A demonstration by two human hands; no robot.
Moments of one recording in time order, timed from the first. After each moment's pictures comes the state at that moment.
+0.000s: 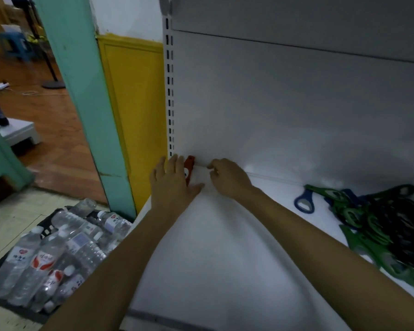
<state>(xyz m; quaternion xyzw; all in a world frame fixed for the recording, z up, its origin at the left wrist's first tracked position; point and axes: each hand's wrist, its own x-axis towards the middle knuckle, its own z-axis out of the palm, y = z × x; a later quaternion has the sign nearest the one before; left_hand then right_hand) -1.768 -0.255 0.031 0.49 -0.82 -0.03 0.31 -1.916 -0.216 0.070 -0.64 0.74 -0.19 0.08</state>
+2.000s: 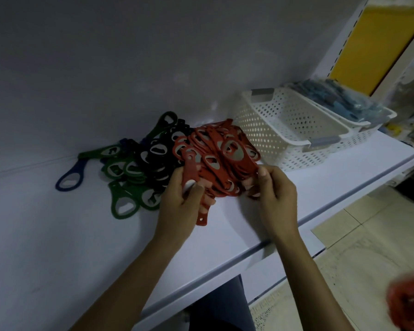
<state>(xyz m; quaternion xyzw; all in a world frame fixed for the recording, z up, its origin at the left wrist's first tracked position) -2.068 0.076 0.033 0.10 -0.67 -0.68 0.28 -2.152 0.222 0.040 -0.18 0.77 -0.61 -0.09</state>
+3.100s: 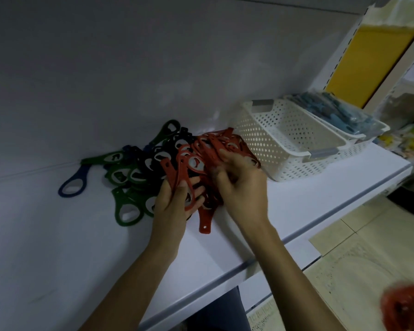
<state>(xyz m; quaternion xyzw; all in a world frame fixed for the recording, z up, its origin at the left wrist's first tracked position) -2.061 0.066 0.043 0.15 -0.51 -0.81 0.25 -2.135 0.163 0.076 -0.28 0.80 -0.50 -0.15</state>
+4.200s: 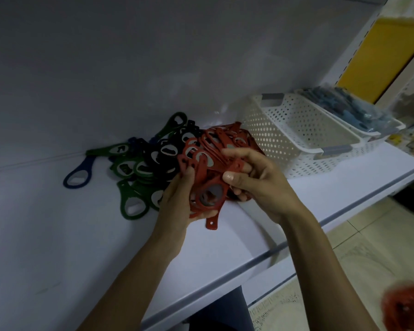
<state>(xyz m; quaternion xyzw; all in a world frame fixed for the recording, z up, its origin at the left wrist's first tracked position) -2.059 0.058 0.049 0.15 -0.49 -0.84 0.16 -2.161 0.192 0.089 -0.33 0.63 -0.65 0.26</state>
